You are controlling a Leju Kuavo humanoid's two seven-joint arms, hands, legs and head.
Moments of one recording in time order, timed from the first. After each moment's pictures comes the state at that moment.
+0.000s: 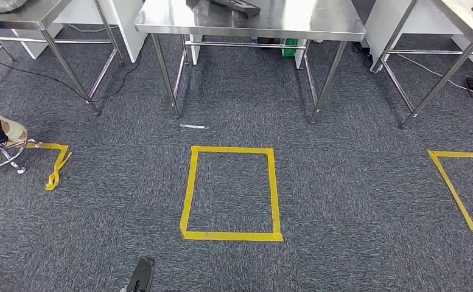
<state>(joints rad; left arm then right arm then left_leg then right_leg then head) -0.15 -0.05 -0.25 -0.33 0.01 0.49 -0.28 -0.08 0.00 -0.07 -0.21 0.33 -0.38 0.01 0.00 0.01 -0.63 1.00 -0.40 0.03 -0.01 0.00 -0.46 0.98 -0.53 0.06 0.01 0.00</state>
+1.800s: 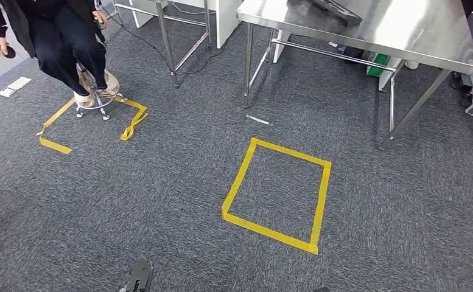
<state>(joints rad) -0.16 -0.05 -0.26 -0.32 0.02 0.49 -0.28 -0.09 0.00 -0.03 -0.22 0.38 -0.38 0.03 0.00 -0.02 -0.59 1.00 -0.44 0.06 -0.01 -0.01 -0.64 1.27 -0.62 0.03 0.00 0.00</state>
